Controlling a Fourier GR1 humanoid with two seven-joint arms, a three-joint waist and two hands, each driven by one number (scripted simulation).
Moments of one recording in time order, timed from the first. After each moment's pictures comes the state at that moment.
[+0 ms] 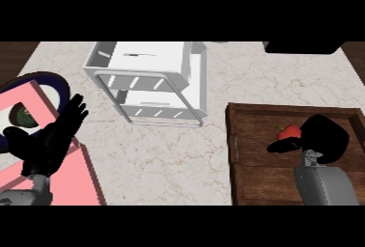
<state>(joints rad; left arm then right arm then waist) -0.06 0.37 -0.08 -1.55 0.26 0.06 0.16 -0.22 -0.12 -0.05 -1.47 1.37 0.25 0.89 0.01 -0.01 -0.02</state>
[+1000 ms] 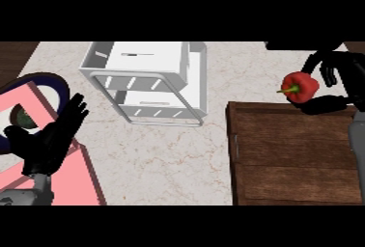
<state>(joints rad) -0.07 0.35 -0.07 -1.55 0.25 0.06 0.16 -0.50 -0.36 -0.21 -1.40 0.72 0.17 -0.20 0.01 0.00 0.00</state>
